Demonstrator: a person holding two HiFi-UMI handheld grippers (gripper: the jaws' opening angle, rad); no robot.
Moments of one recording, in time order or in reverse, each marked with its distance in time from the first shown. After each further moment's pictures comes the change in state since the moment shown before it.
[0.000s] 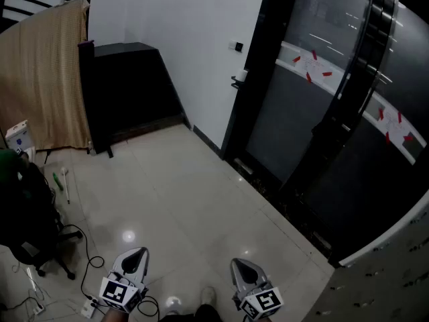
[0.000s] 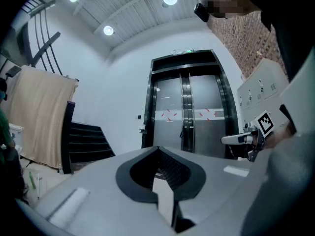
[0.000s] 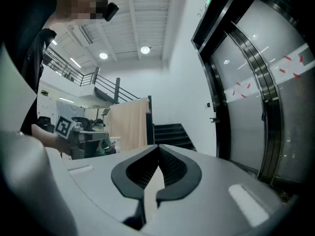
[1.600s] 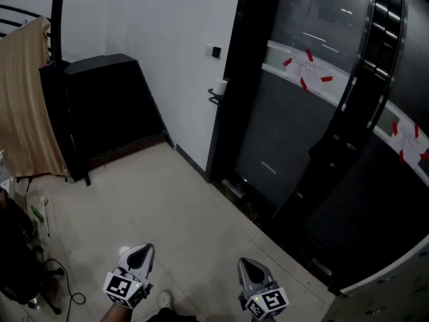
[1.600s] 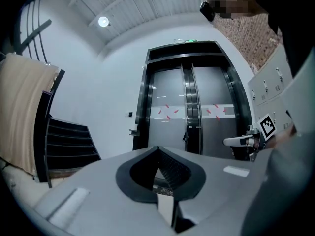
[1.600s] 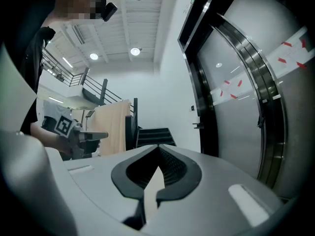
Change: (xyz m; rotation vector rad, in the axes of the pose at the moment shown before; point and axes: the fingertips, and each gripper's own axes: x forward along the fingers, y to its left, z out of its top) left arm 0.384 -0.013 -0.001 0.023 -0.013 -0.070; right arm 0.155 -0.329 0.049 -0.010 -0.028 -0.084
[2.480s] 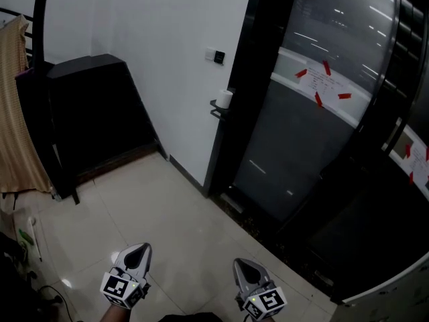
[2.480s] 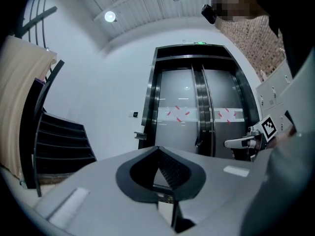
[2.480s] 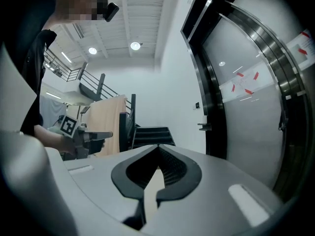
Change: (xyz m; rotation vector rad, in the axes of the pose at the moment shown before) left arm 0.158 0.174 0.017 -0.055 -0.019 -0.049; right arm 0.224 -0.025 0.024 -0.021 0.015 -0.008
